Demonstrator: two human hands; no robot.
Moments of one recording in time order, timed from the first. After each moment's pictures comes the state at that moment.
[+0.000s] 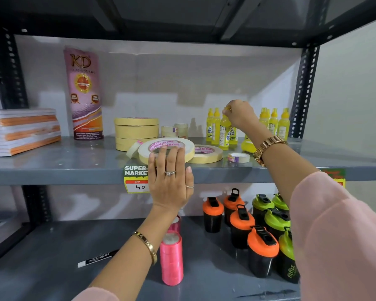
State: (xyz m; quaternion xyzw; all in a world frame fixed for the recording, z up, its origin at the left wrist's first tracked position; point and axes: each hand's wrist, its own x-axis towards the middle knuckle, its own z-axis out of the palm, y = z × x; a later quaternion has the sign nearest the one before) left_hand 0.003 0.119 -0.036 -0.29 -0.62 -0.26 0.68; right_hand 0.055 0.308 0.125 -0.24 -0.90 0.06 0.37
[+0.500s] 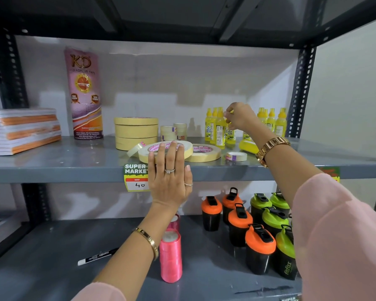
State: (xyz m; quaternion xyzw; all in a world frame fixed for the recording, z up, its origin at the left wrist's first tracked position) left_hand 0.003 0.118 -0.036 -0.29 -0.63 -0.24 0.68; right_hand 0.063 0.311 0.121 -0.24 -0.89 0.16 0.35
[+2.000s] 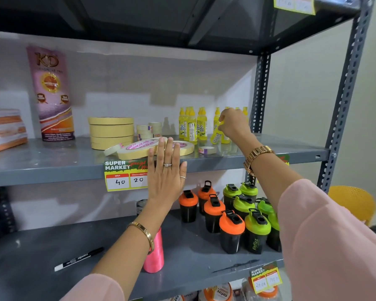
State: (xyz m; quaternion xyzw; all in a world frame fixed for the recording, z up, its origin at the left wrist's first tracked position) left_hand 0.034 0.134 -0.038 -0.39 -0.67 -0.23 0.59; right_hand 0.133 0.297 0.098 -0.32 -0.86 0.03 0.39
